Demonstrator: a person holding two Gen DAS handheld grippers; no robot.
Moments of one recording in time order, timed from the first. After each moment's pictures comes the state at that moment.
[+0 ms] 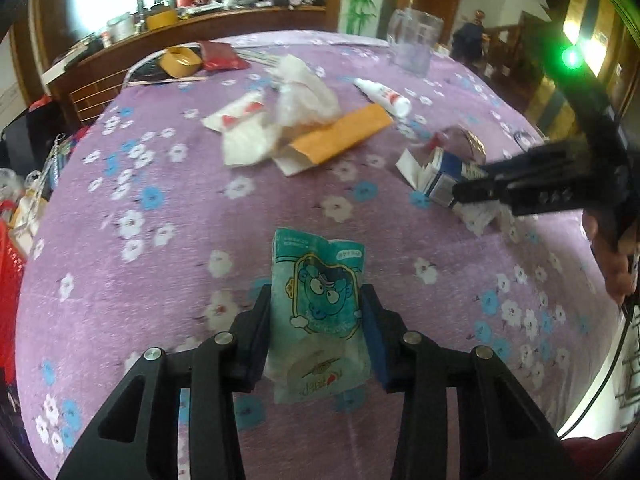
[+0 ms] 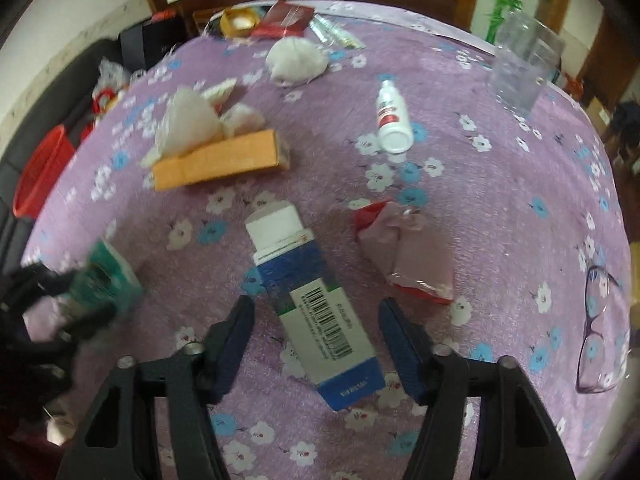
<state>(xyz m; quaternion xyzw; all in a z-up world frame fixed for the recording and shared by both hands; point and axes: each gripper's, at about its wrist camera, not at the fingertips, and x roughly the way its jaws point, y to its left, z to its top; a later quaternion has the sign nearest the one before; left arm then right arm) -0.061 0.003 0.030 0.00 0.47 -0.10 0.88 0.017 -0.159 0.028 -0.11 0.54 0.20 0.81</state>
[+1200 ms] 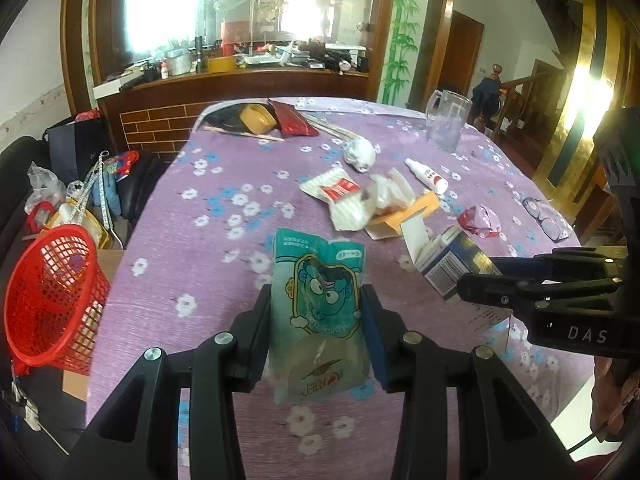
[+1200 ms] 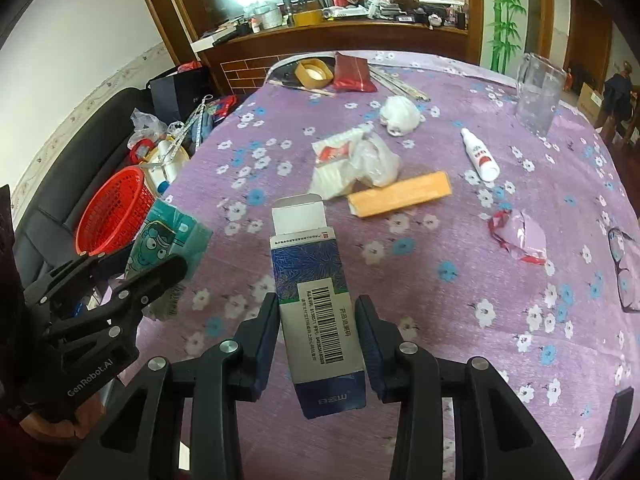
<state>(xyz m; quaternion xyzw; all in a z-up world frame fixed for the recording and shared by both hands) -0.105 0.096 0.101 -0.02 0.38 -0.06 0.92 -0.086 -0.045 0.099 -0.02 0.48 0.21 0.85</state>
